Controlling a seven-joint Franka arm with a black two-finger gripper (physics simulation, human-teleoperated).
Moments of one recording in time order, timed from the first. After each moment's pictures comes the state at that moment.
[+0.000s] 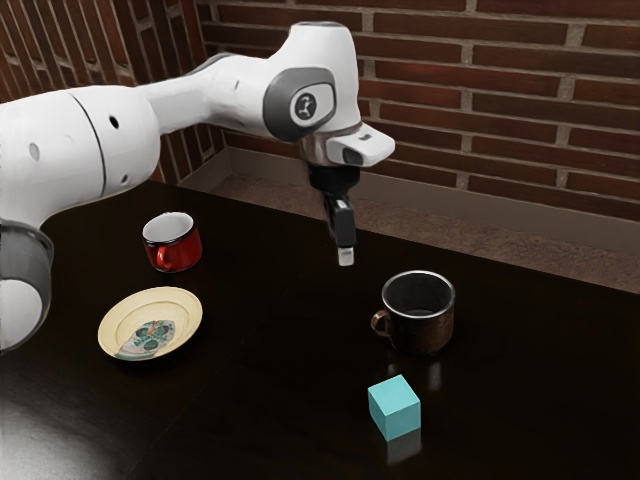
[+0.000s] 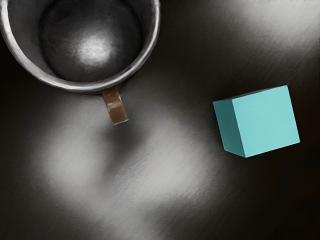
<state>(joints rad) -0.44 0.42 0.18 -1.35 -0.16 1.66 0.66</state>
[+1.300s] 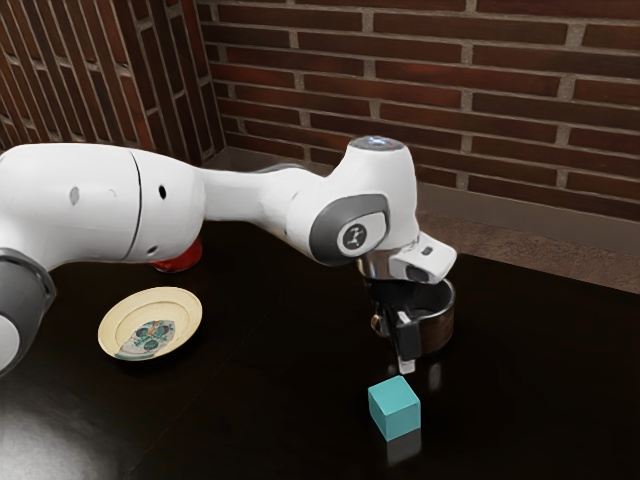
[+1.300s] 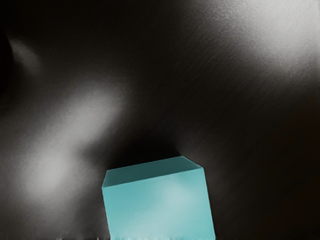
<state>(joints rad) -0.57 0.40 0.08 -1.67 -0.17 2.03 0.41</state>
